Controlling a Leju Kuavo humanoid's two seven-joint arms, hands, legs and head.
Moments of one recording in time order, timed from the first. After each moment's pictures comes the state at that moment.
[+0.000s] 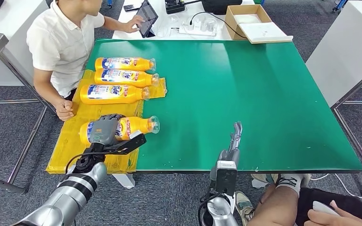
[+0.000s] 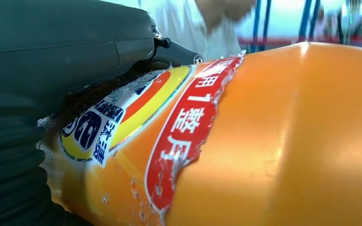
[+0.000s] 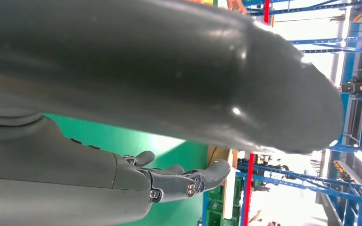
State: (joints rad) left arm -0.52 -0.05 -0.25 -0.71 -1.16 0.50 0.00; right arm -0.06 0.29 0.18 -1.21 0.02 -0.50 -0.67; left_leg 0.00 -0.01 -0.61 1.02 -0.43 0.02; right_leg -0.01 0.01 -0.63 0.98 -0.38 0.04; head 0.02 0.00
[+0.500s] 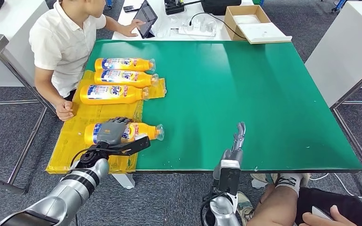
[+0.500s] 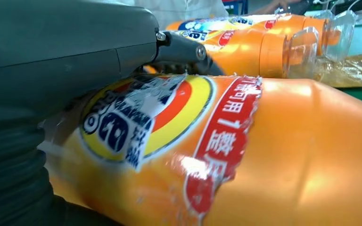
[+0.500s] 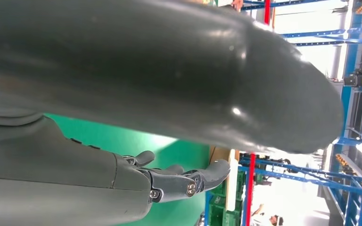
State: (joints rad) left arm -0.60 -0.07 -0.27 -0.55 -1.12 0.32 0.00; right arm -0.06 0.29 0.15 -1.21 0.02 -0.49 -0.67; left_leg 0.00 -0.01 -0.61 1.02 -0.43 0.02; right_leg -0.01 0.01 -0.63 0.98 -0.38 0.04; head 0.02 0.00
